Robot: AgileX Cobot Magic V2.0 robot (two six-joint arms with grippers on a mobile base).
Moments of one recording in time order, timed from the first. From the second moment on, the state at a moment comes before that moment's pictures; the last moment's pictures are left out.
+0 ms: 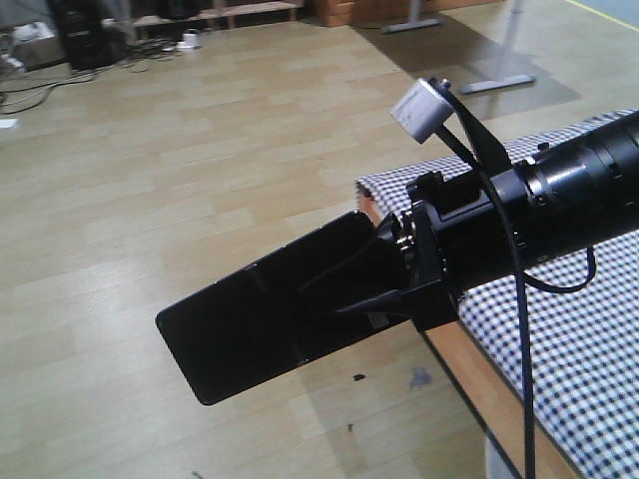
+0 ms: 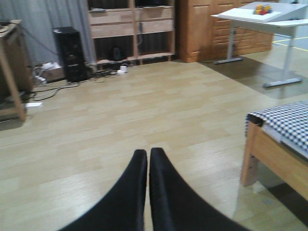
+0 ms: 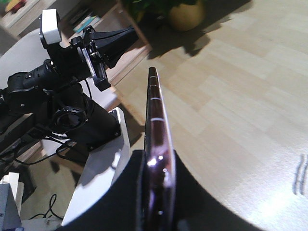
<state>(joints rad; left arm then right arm) 0.06 -0.02 0.03 -0.04 0.20 0.06 0.35 1.38 -1.19 1.06 1.22 -0.93</state>
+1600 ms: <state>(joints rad) 0.06 -0.02 0.03 -0.04 0.20 0.06 0.35 1.38 -1.19 1.06 1.22 -0.93</state>
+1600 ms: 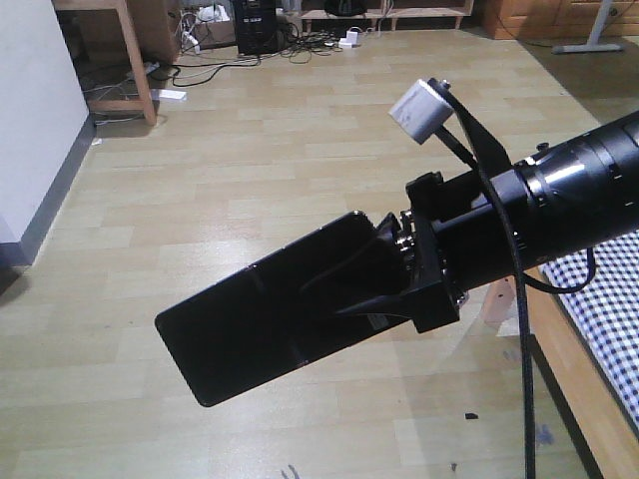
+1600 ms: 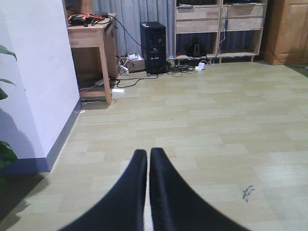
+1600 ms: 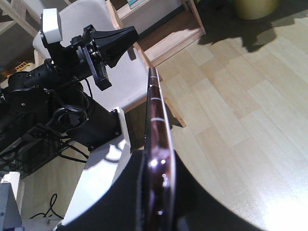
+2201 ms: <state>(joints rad) 0.06 -0.02 0.03 -0.04 0.20 0.06 0.35 1.38 -1.19 1.06 1.22 -0.93</state>
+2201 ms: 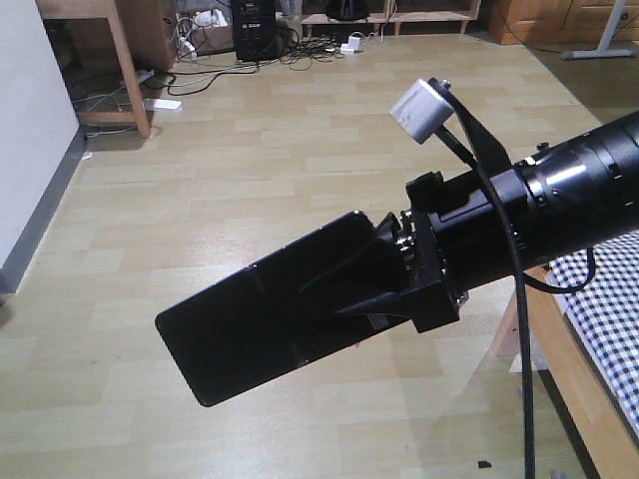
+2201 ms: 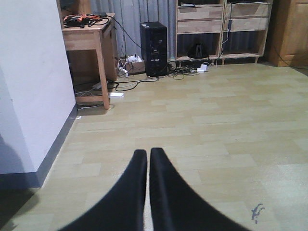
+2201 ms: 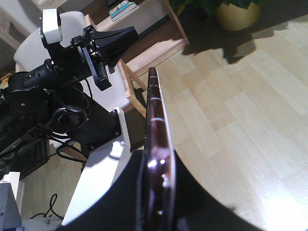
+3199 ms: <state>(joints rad) 0.06 -0.02 0.03 -0.04 0.20 0.06 0.35 1.38 -1.19 1.06 1.22 -0.93</state>
